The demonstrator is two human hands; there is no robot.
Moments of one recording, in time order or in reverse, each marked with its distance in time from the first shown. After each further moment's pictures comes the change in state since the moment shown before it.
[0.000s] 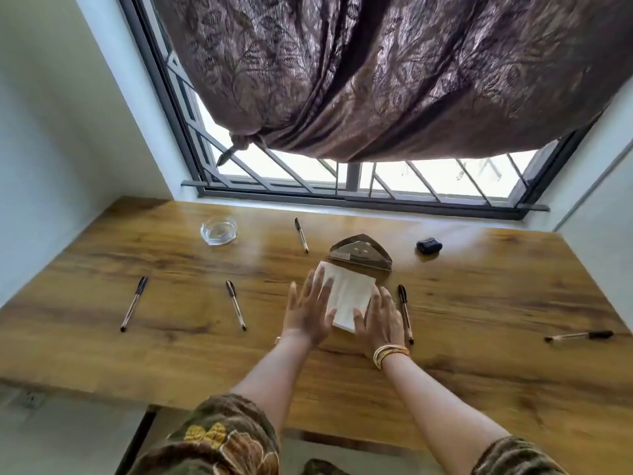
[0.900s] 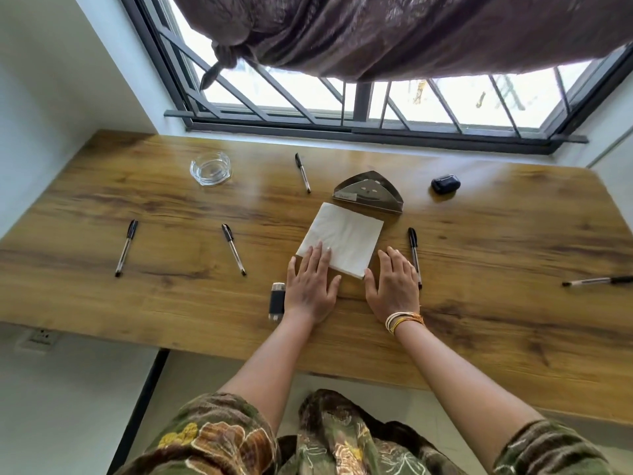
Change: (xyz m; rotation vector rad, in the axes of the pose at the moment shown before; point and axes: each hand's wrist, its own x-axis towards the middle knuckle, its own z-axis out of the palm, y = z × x) left_hand -0.038 0.007 0.047 -0.235 -0.028 -0.113; right_hand -0.022 0.024 0.019 -0.087 0.081 -0.049
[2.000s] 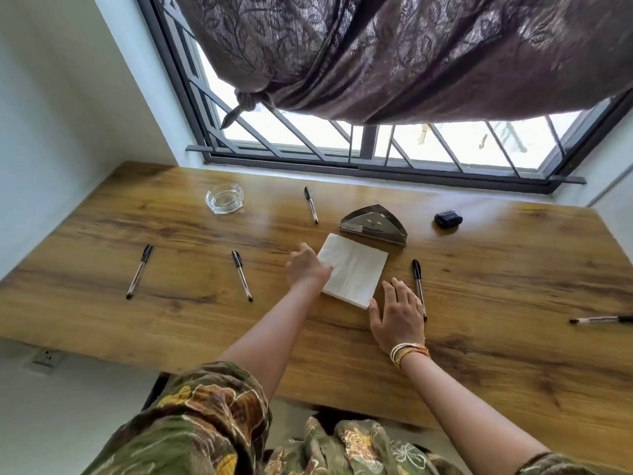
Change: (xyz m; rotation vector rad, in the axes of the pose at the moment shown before) left_hand 0.083 0.004 -0.060 -0.273 0.046 -0.503; right_hand 0.000 -0.002 -0.002 0.001 0.023 0.000
